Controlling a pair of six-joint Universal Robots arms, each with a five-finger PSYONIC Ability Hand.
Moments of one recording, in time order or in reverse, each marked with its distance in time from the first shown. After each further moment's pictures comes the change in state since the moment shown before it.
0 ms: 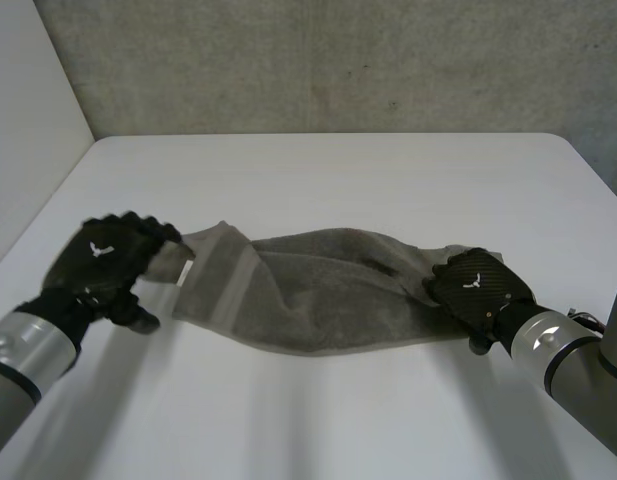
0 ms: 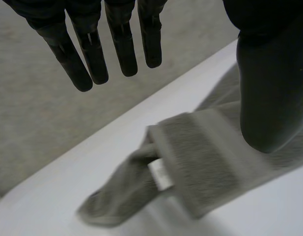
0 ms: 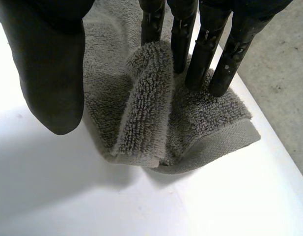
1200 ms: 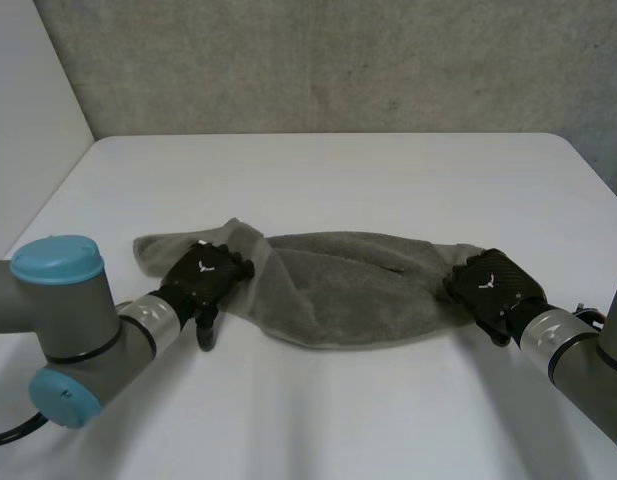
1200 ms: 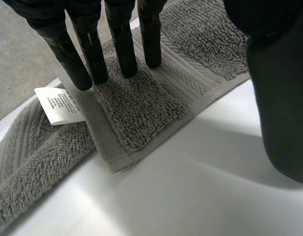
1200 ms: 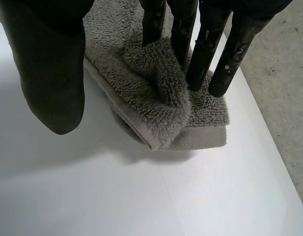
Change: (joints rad) left arm -0.230 -0.694 0.492 -0.010 -0.094 0.171; right arm -0.092 0.130 -0.006 -0.123 -0.017 -0.151; left_hand -0.022 -0.016 -0.024 -0.018 -0.040; right_hand -0.002 0.000 0.000 0.000 0.000
